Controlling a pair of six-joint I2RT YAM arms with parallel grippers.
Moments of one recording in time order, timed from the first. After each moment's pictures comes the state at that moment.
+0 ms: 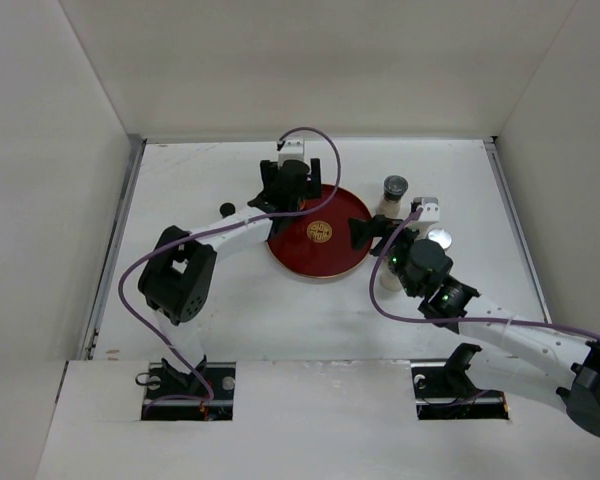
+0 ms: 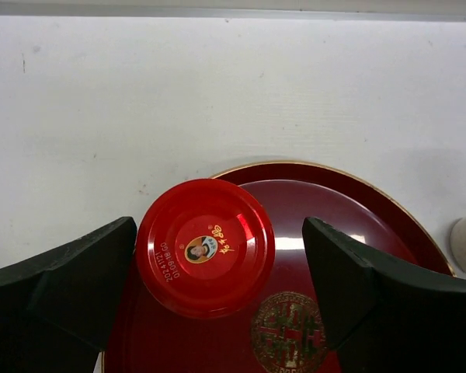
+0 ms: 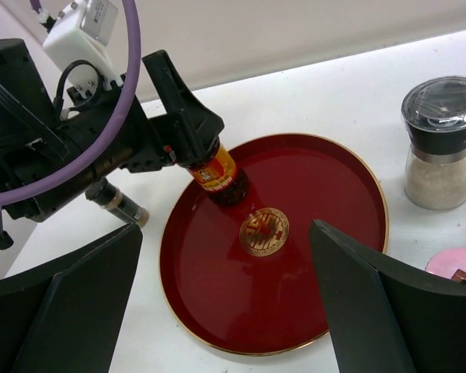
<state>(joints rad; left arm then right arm) -0.62 1.84 1.27 0.17 -0.49 -0.32 0.80 0.97 0.55 0.41 0.50 0.44</state>
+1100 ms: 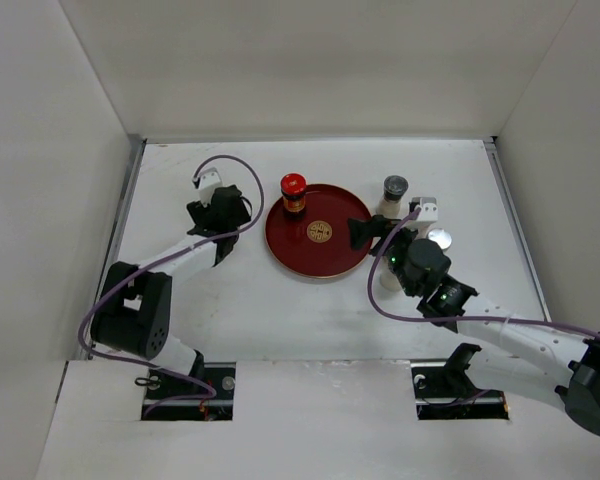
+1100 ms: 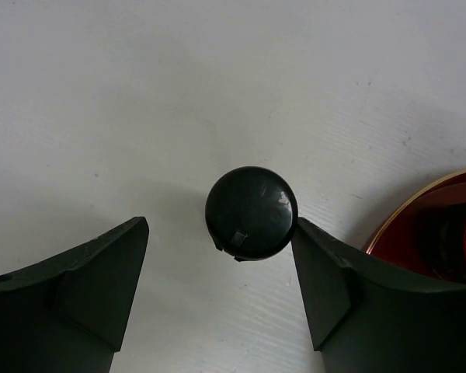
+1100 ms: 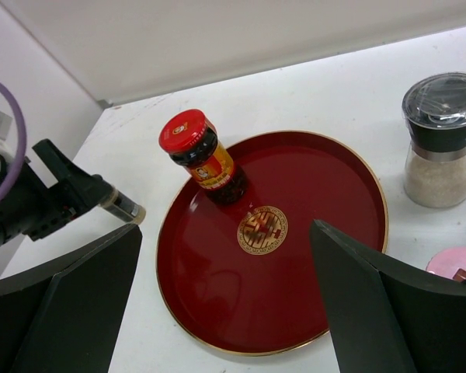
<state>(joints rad) -0.32 1.49 0.80 0.10 -0.56 -0.50 0.80 0.98 0.55 0.42 0.50 0.44</state>
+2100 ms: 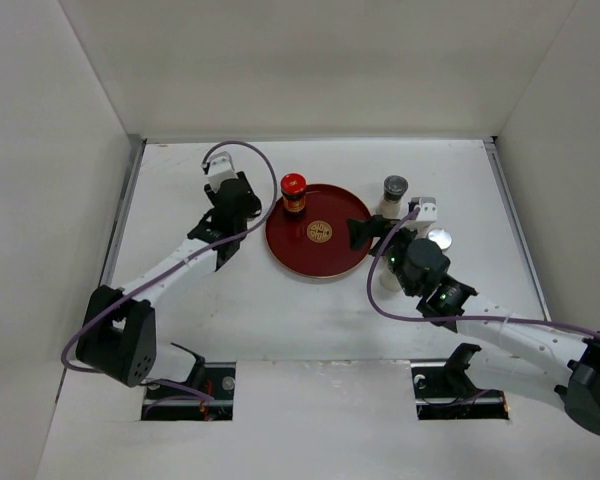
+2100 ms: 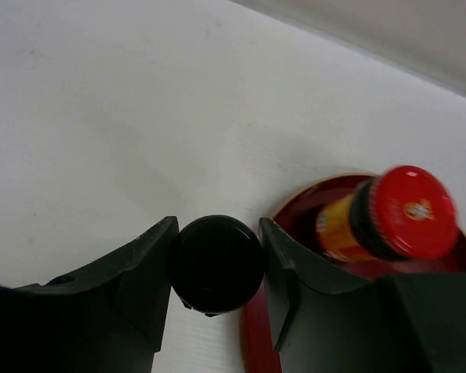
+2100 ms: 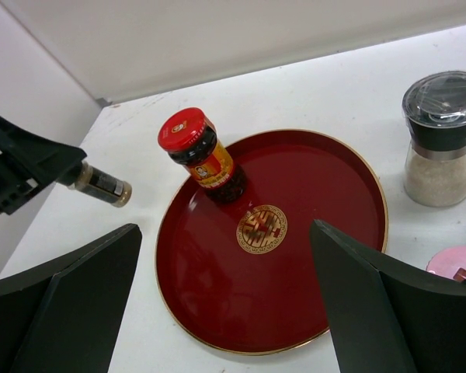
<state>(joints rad) -0.41 1.39 0.88 0.10 -0.54 -0.50 0.80 0.99 0.55 0.42 0.50 0.44</state>
